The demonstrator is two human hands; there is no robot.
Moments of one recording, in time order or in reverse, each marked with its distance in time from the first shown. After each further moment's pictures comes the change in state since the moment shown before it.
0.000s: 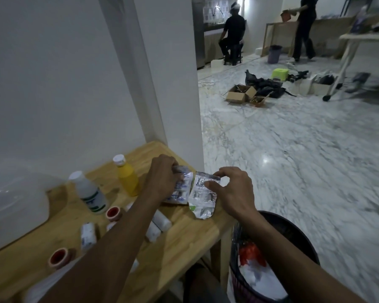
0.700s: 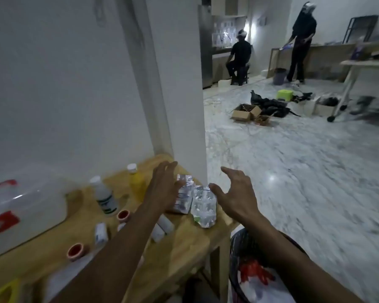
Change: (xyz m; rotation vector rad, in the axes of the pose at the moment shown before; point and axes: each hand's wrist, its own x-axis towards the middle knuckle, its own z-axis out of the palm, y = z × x) left_hand -0.030 0.007 -0.028 -0.019 -0.052 -0.017; right_hand -0.008 -0.023 -0.031 -0.130 -0.049 -0.102
